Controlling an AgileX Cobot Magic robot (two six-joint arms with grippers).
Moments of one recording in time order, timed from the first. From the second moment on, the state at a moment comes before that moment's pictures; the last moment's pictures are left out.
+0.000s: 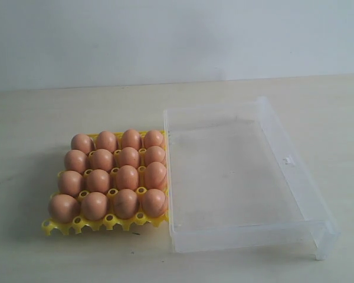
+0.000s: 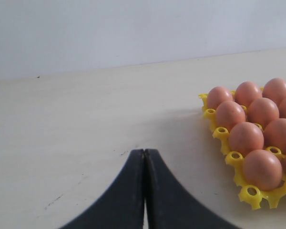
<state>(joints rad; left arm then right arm) -0.01 0.00 0.00 -0.09 0.31 0.16 0.10 0.01 -0.01 -0.04 0.18 0.02</state>
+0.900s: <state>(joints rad) -0.01 0.00 0.00 -0.09 0.31 0.16 0.10 0.01 0.00 0.03 0.16 0.05</state>
